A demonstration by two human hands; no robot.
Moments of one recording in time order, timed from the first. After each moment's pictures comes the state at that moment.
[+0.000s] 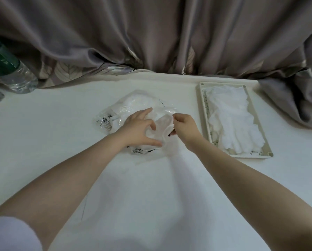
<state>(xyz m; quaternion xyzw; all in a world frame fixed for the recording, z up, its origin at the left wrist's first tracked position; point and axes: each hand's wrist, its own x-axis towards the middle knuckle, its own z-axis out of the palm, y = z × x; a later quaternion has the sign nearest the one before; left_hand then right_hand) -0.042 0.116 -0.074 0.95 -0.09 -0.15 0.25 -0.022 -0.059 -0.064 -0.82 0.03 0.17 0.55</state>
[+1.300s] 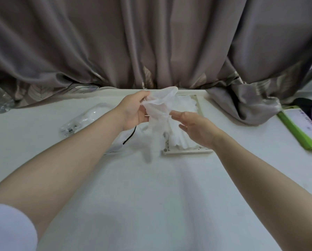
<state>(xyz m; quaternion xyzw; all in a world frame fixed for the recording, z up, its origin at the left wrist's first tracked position) -0.041 -0.041 0.048 0.58 0.08 -0.20 0.78 -0.047 -0.250 0.007 -0.64 -0.09 0.27 0.71</state>
